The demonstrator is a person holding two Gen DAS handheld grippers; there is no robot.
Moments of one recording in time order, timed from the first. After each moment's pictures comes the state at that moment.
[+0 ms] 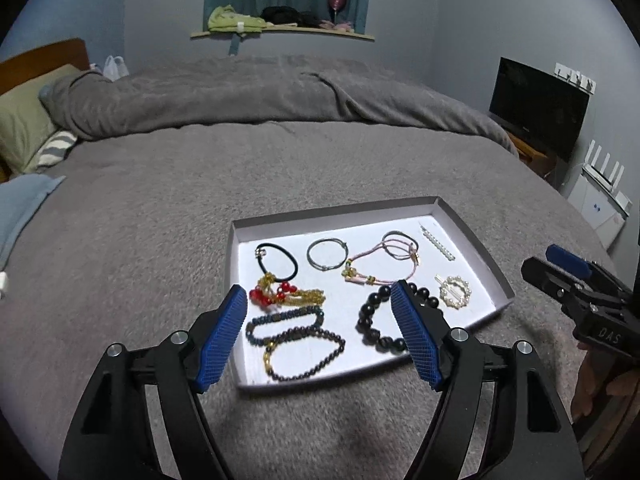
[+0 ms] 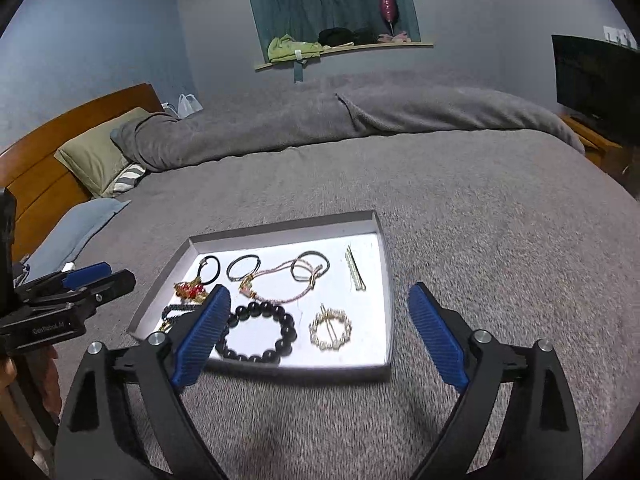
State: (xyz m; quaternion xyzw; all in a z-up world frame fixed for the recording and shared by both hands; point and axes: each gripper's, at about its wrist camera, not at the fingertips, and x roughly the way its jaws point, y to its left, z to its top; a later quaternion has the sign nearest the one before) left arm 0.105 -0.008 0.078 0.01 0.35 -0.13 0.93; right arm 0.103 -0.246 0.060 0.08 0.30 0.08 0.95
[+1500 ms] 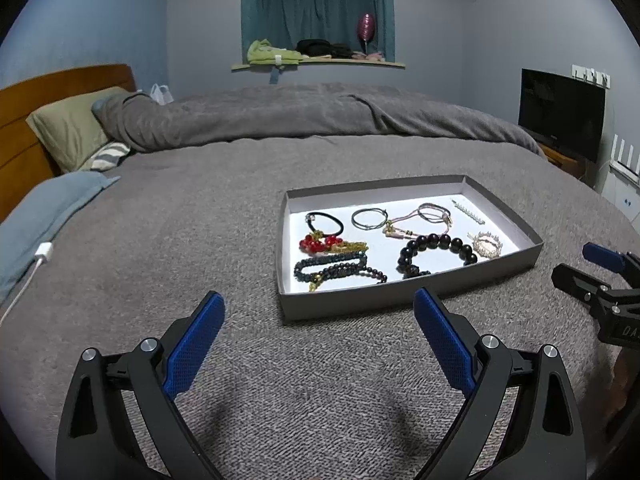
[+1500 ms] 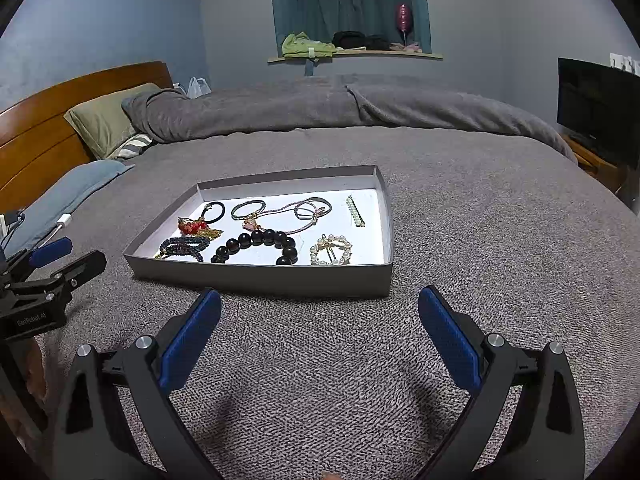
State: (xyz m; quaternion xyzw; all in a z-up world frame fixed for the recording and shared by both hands) left arm 0.027 0.008 0.031 0.04 0.28 -0.05 0.96; right arm 0.048 -0.232 0.017 0.02 0.29 0.08 0.95
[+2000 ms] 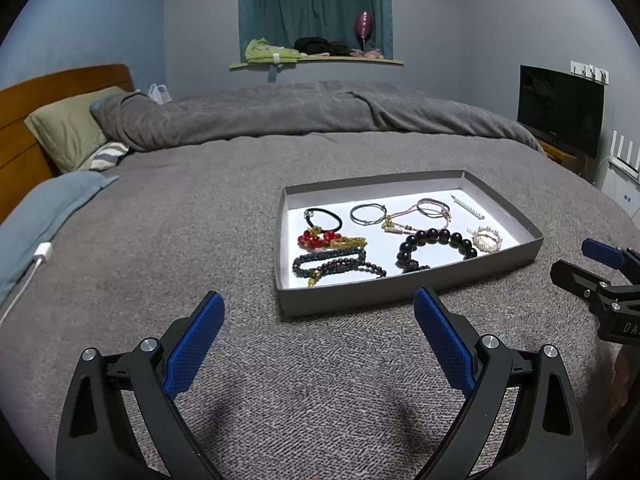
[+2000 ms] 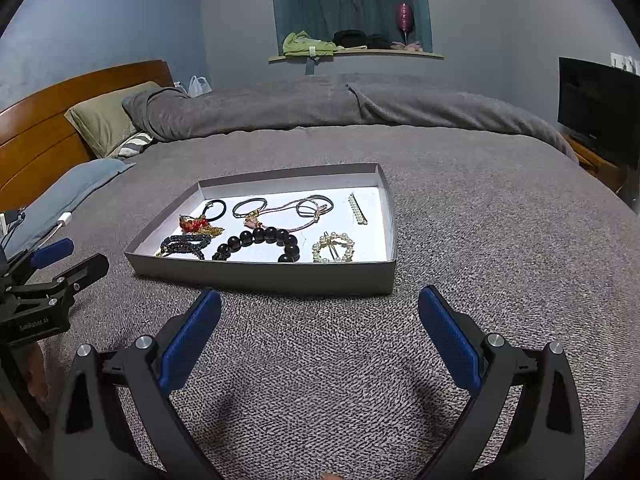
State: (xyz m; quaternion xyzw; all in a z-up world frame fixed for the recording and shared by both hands) left arm 0.026 0.008 0.029 0.04 0.28 -0.06 0.96; right arm 0.048 -0.230 0.015 0.02 0.29 0.08 0.95
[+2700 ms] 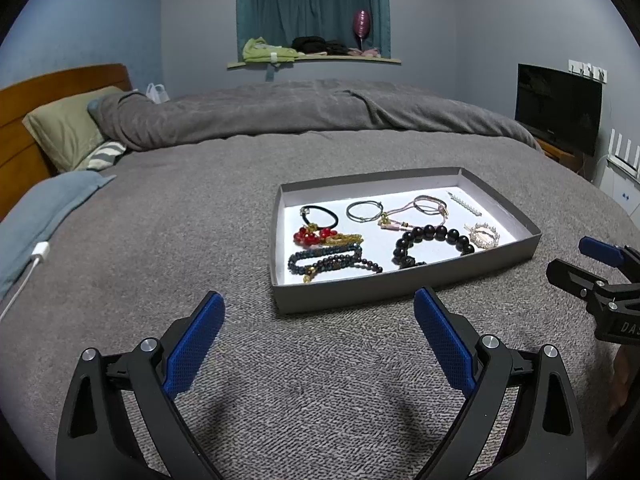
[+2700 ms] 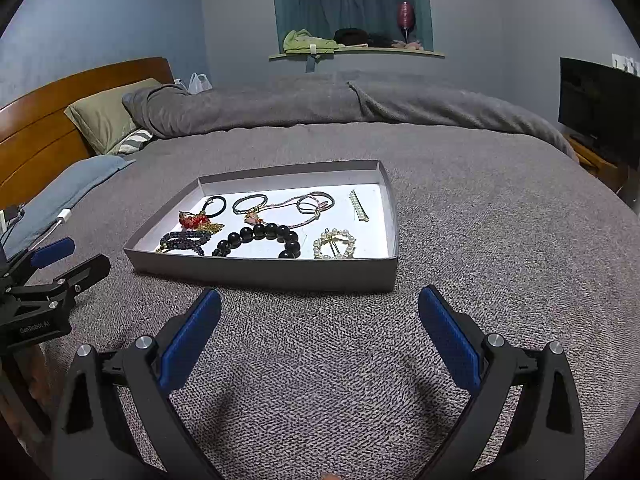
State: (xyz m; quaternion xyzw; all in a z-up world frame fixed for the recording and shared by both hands) left arm 0.026 0.004 0.026 0.04 0.29 -0.06 0.96; right arm 0.048 -0.227 0.012 0.02 0.29 0.08 0.95
